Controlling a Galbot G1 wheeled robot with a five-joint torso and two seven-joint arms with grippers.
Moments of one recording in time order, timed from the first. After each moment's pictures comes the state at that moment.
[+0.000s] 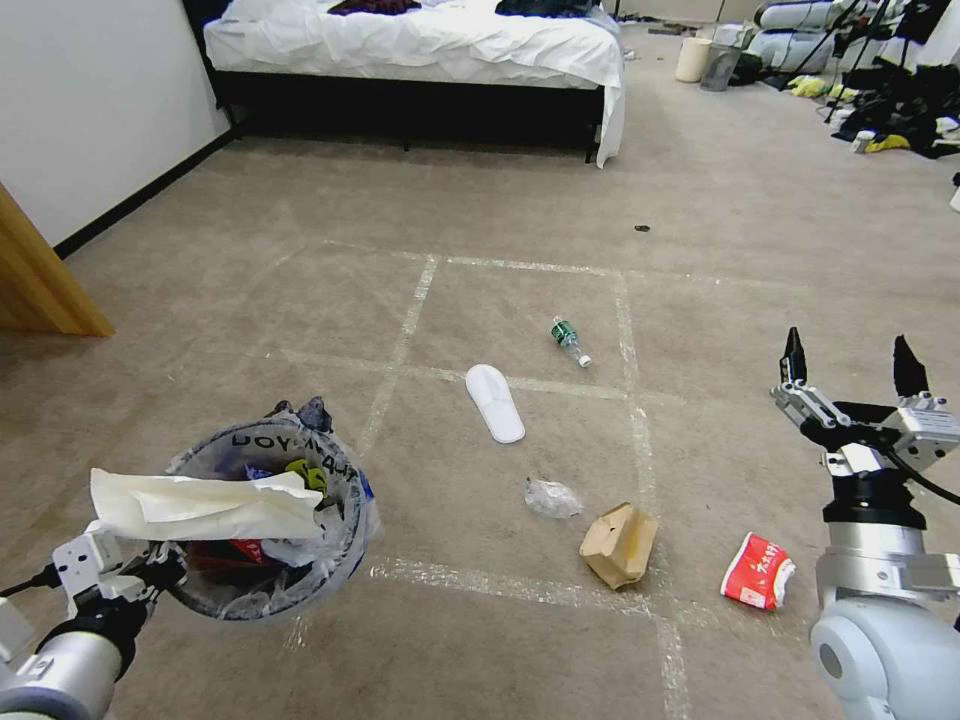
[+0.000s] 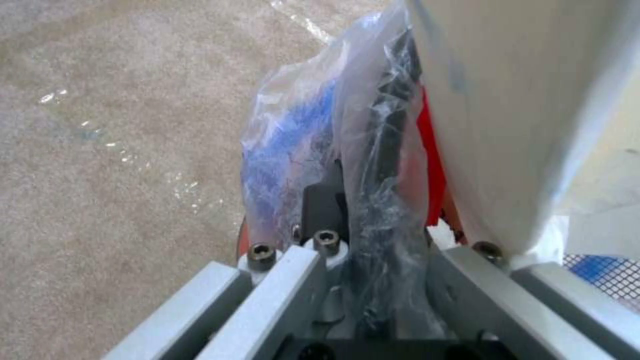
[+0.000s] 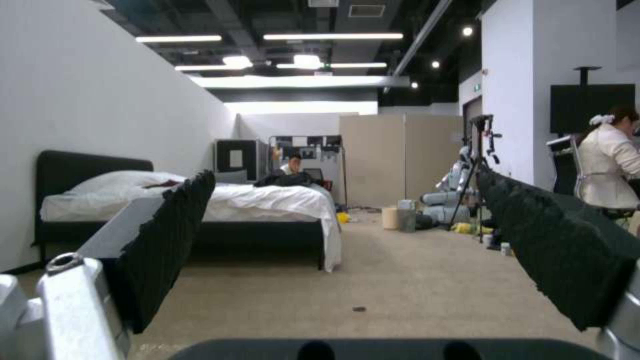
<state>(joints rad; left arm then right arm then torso) 1.80 -1.37 -1.05 -2.45 -0.96 0.62 -0.30 -1.54 1.23 0.77 2.26 0.36 0.25 0.17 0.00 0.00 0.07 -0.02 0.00</state>
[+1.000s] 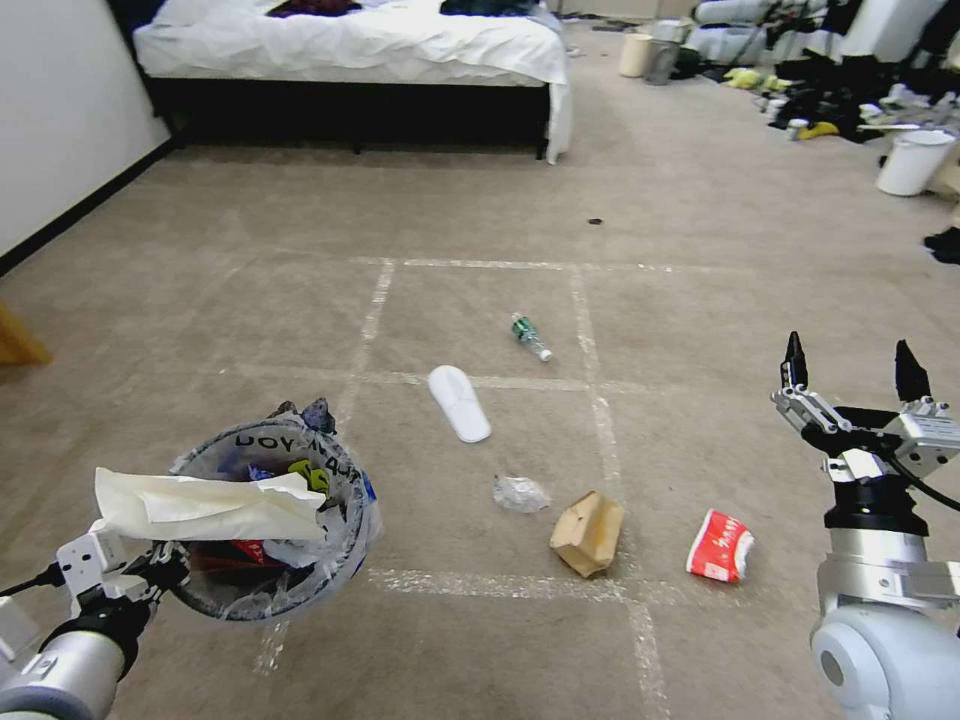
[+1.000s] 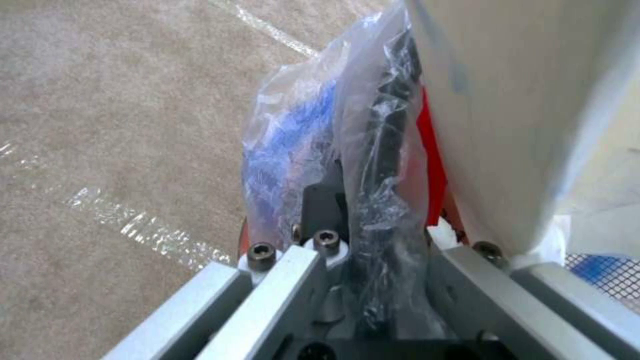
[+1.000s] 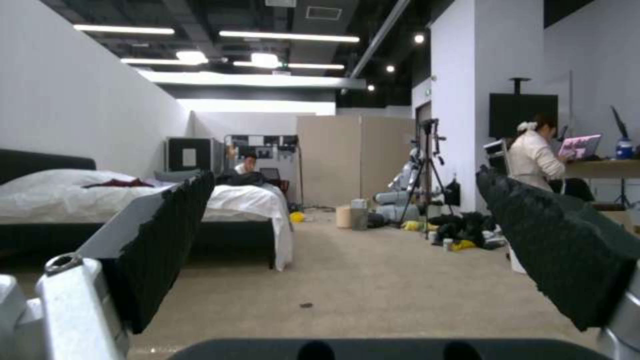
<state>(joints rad) 1.80 -1.36 -1.05 -2.45 -0.96 0.62 -0.29 -1.56 1.24 0.78 2.27 0.35 0.25 0.16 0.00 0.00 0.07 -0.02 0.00</state>
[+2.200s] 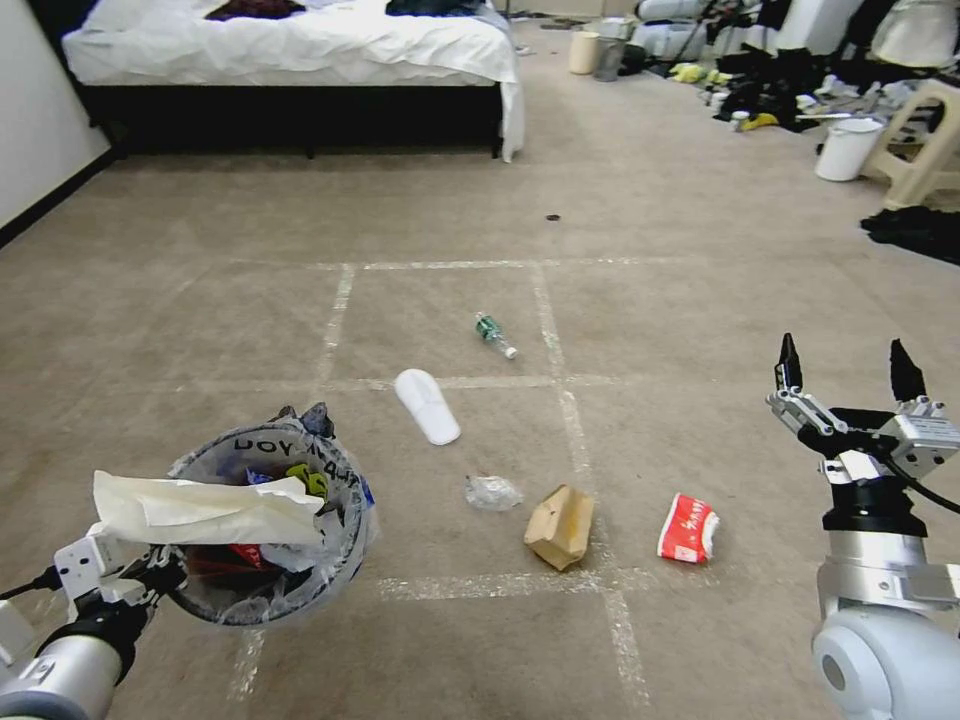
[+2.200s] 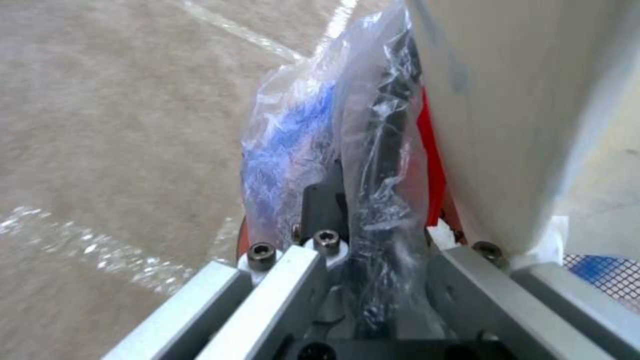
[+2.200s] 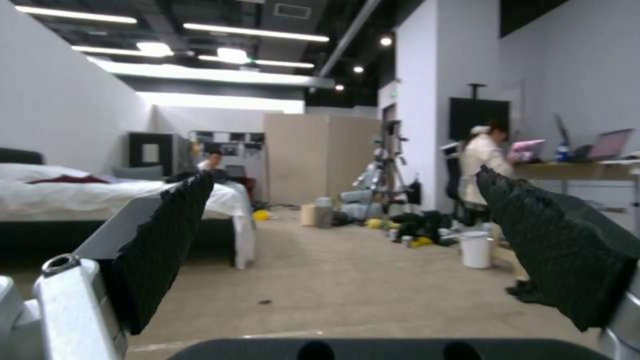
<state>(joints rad) 1.82 -1.36 -1.05 -2.45 -0.95 0.61 -0.29 -1.57 1.23 0.77 2.28 0.35 0.25 0.16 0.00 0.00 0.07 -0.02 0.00</state>
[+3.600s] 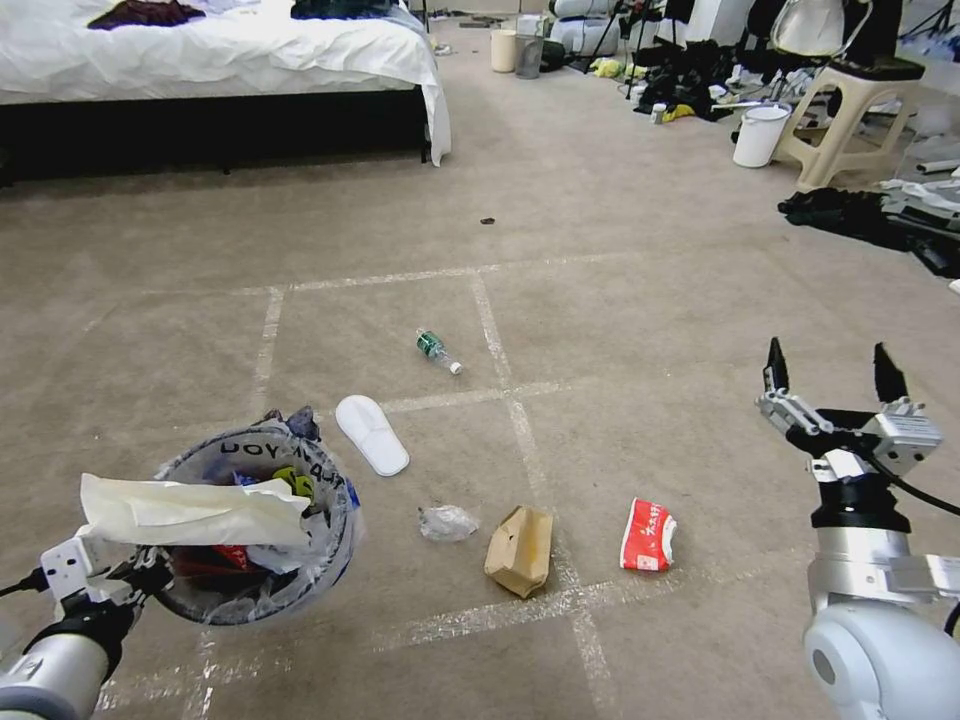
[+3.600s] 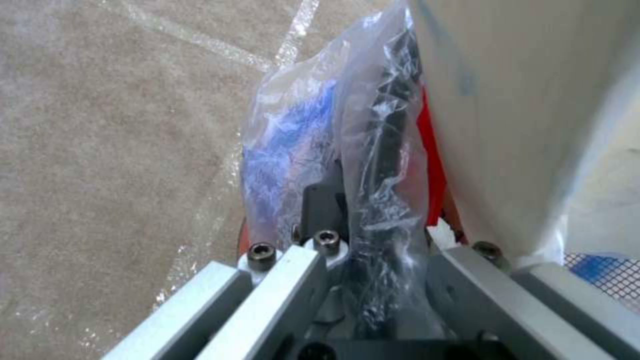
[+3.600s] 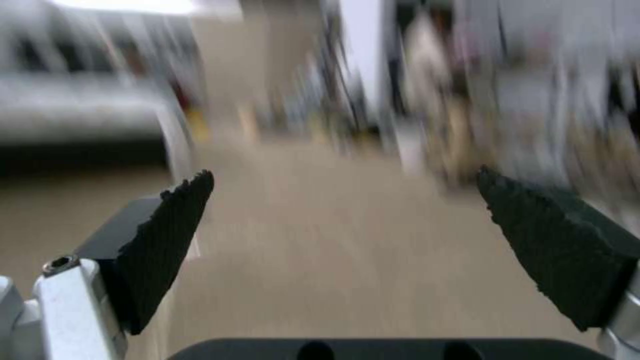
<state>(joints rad) 1.81 -1.34 -1.08 -2.41 -0.96 0.62 -0.29 -1.60 1.12 0.71 2.29 0.45 -0.06 0.38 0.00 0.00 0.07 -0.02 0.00</state>
